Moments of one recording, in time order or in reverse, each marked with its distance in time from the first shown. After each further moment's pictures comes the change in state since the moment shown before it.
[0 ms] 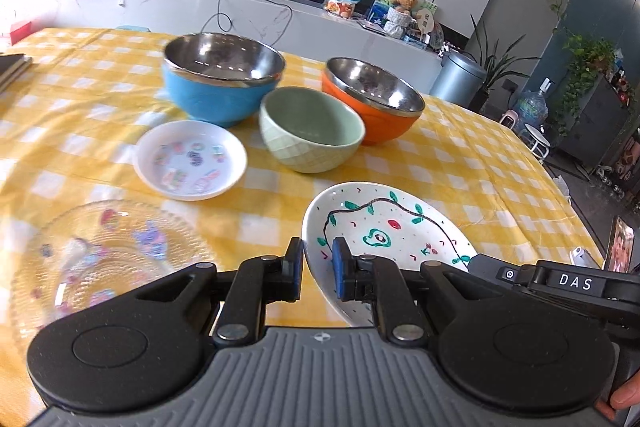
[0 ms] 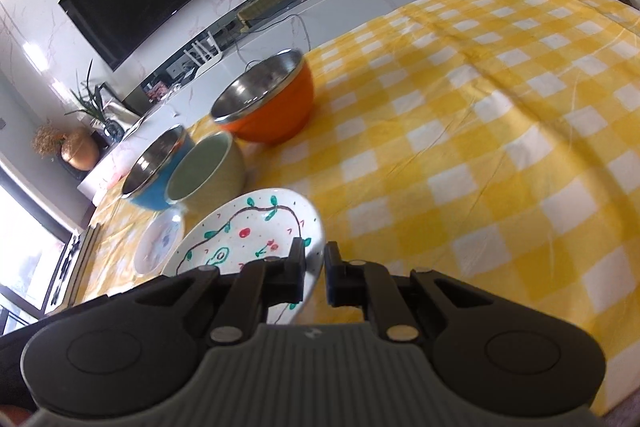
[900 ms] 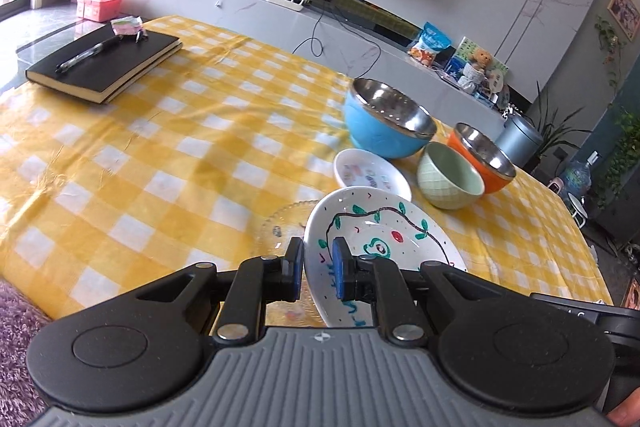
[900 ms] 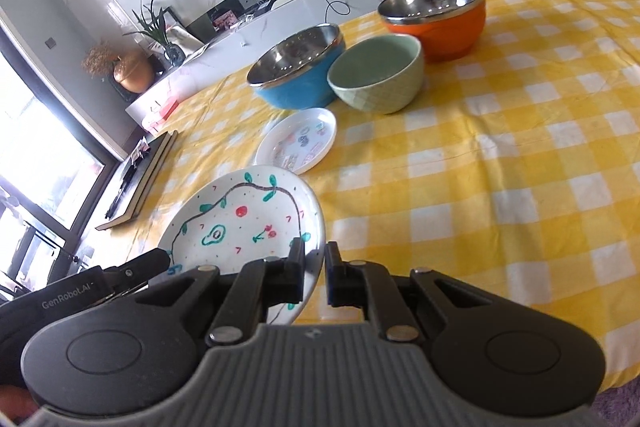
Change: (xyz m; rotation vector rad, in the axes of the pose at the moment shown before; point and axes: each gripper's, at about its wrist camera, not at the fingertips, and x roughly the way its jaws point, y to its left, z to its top) left arm -0.082 0.120 -0.014 -0.212 -0.084 0.117; right arm 0.019 0.129 -0.060 -0.161 0.154 0.116
